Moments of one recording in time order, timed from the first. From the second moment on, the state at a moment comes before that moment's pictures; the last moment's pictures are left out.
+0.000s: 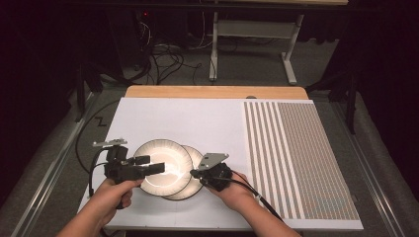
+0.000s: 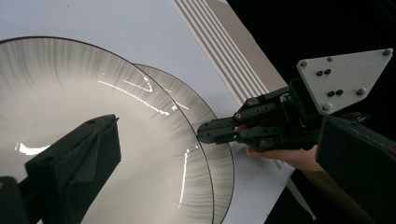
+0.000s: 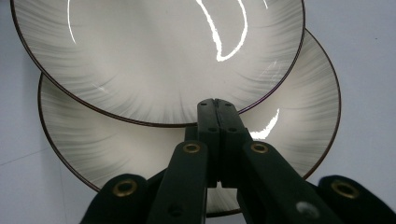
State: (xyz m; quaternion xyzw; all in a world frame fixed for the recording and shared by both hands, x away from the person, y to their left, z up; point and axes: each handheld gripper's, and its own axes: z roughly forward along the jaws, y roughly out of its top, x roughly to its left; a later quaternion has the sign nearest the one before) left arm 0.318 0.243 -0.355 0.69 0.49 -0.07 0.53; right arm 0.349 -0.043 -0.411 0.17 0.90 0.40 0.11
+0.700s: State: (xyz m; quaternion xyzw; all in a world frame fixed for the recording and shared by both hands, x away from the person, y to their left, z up) left arm 0.335 0.247 -0.357 0.67 0.54 -0.18 0.48; right arm 0.348 -0.042 -0.411 0.16 0.90 0.40 0.12
